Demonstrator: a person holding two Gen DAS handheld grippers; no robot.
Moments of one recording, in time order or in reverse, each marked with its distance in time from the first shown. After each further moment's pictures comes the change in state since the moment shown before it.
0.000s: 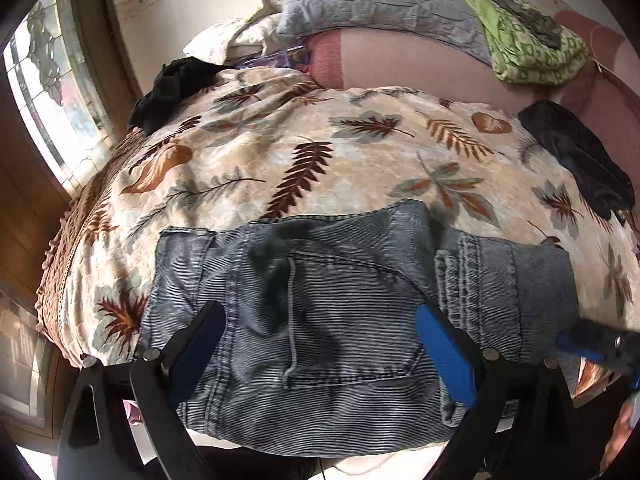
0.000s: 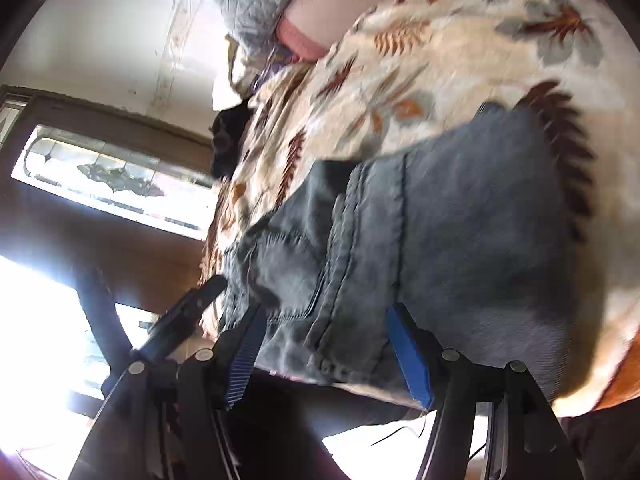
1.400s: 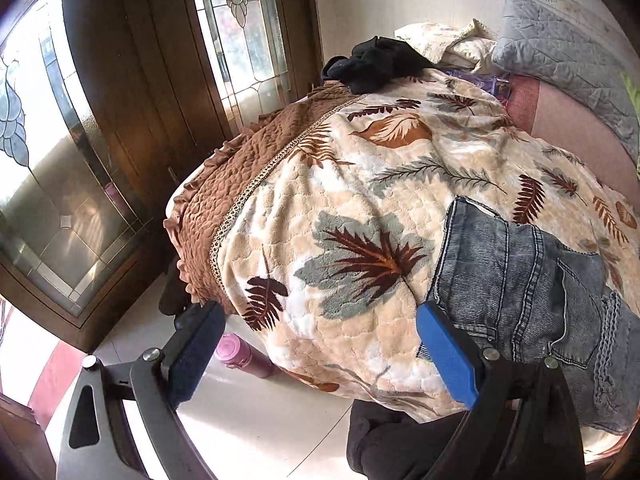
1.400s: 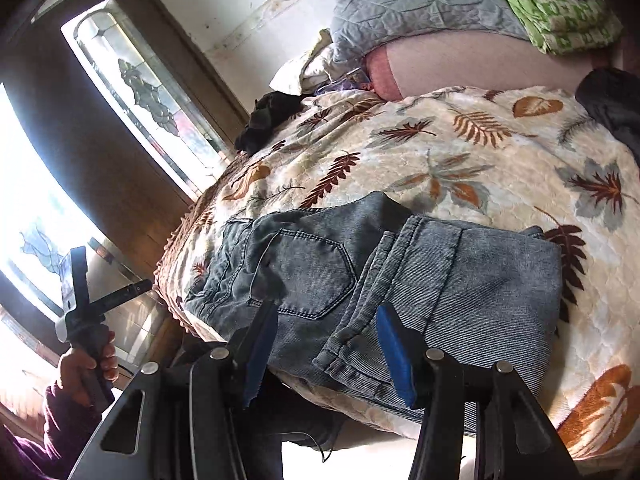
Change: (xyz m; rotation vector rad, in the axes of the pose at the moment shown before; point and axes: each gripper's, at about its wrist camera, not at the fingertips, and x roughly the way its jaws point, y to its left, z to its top) left arm -0.045 0.217 -0.085 -0.418 -0.014 0.355; right arm 0.003 0.107 -0.039 -0.499 -0.064 -0.158
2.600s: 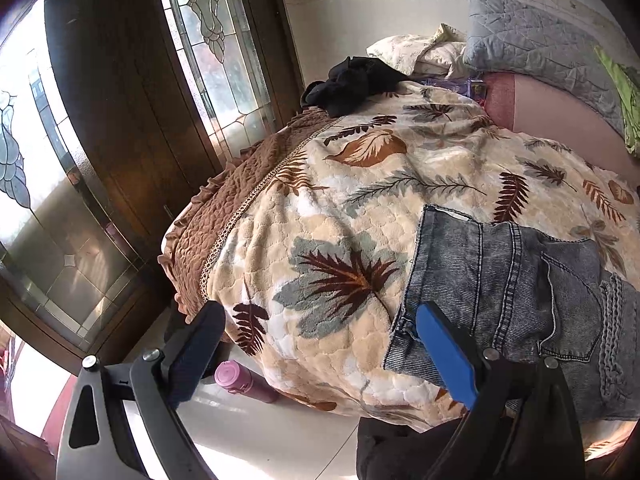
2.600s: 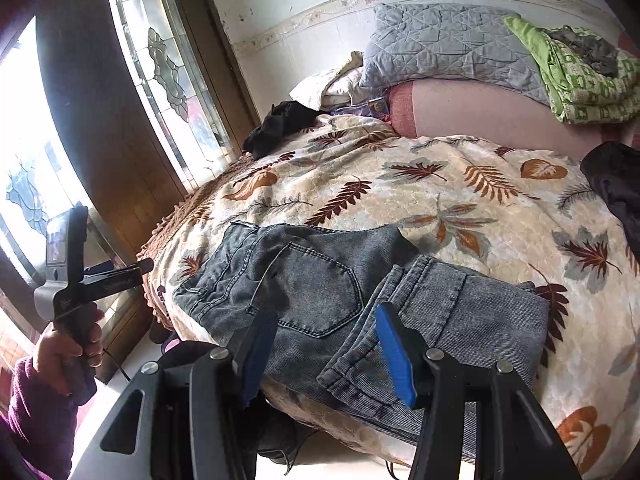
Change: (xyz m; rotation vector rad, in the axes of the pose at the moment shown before) left arm -0.012 -0.037 -0.001 0.097 -0.085 0.022; right arm -0.007 0.036 0.002 -0.158 -0.069 -0.084
